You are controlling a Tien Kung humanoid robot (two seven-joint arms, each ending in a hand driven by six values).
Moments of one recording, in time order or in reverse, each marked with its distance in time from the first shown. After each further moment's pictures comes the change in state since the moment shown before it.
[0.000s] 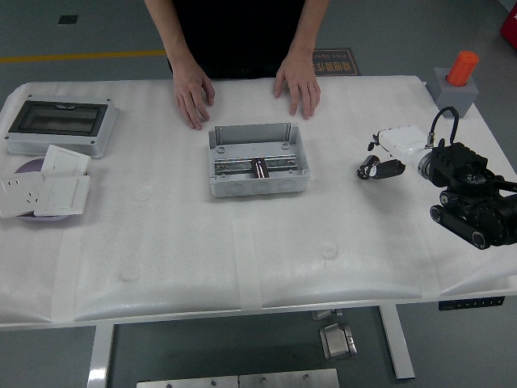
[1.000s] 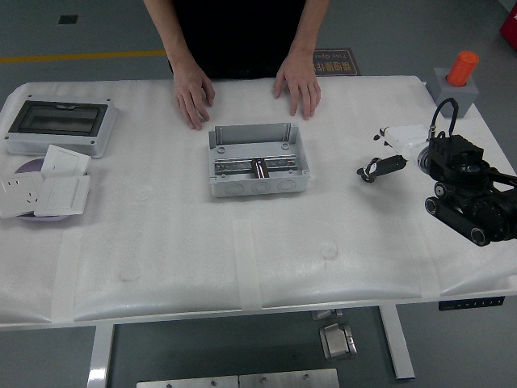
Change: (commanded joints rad) left arm 0.017 0.007 0.021 0.007 -0.019 0.002 0.003; right arm -0.016 -0.004 0.109 0.055 -0.070 0.170 -0.156
